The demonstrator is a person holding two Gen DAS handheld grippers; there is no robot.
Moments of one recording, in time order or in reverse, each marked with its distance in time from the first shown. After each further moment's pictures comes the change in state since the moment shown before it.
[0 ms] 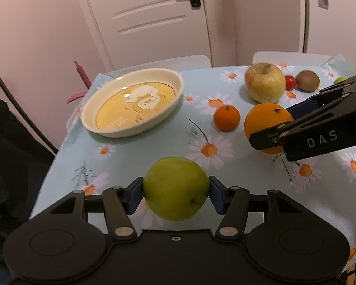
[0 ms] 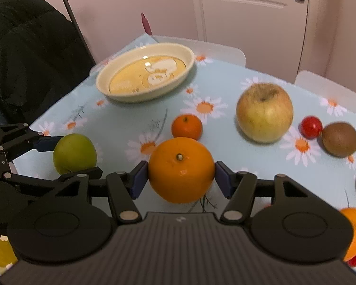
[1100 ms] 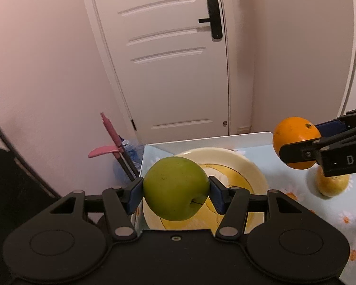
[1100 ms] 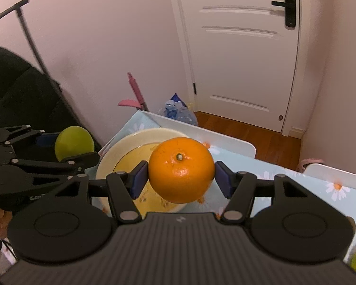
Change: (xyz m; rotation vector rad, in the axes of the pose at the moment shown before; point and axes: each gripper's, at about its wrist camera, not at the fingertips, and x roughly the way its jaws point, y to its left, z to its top) left arm 0.053 0.132 0.135 0.002 -0.104 -0.032; right arm 0.036 0.030 0.160 0.111 -0.094 -0.090
